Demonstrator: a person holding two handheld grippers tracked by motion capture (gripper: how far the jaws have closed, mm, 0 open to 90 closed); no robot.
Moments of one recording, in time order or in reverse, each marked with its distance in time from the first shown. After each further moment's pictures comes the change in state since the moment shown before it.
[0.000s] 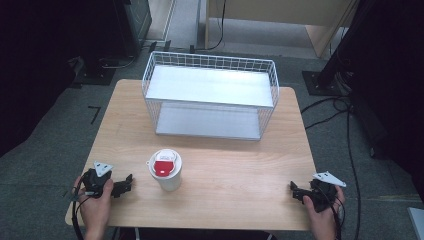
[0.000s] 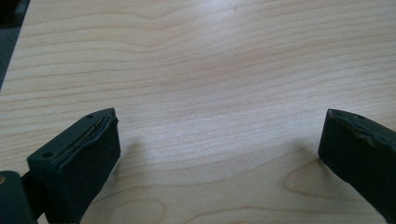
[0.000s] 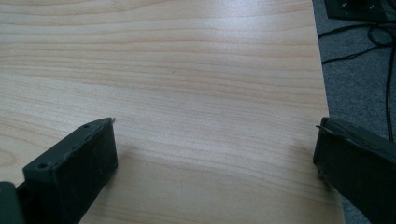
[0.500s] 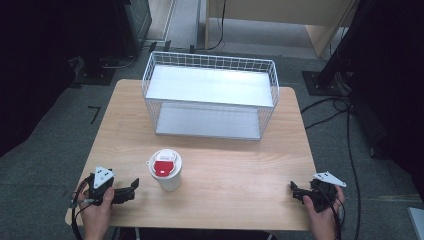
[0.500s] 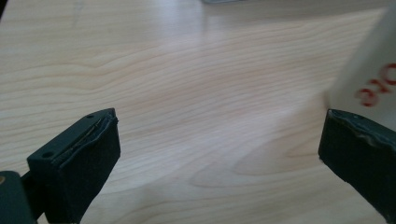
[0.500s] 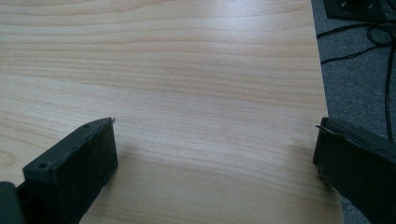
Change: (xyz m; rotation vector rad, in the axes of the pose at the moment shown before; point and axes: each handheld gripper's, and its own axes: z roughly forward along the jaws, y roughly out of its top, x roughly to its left) left arm -0.025 0.000 -0.036 -0.135 -0.191 0.065; right arm 0.000 0.000 0.000 -0.002 -0.003 -0.001
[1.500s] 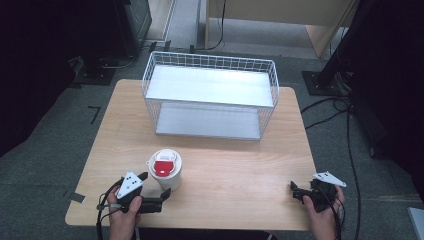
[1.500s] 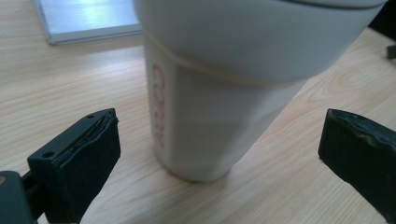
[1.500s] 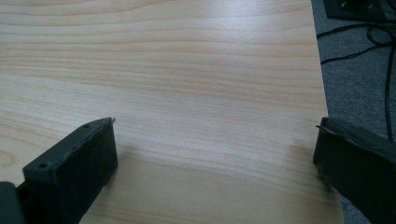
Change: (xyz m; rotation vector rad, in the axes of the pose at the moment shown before) left arm -0.073 0.013 0.006 -0.098 -0.299 0.028; right arm 0.000 0.000 0.000 0.000 0.000 0.000
